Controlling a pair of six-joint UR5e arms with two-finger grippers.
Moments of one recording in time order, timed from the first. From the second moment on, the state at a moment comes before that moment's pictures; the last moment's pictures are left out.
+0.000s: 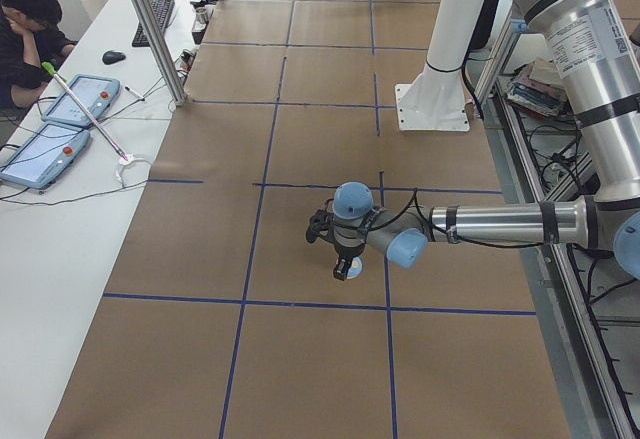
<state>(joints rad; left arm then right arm) -1.10 -1.20 -1.83 -2.18 -2.27 -0.31 1.51 -1.77 1.87 -1.57 2.34 0.01</state>
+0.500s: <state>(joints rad) -1.10 -1.53 -1.81 -1.91 -2.27 -0.45 1.51 -1.78 1.86 -1.57 2.34 0.01</state>
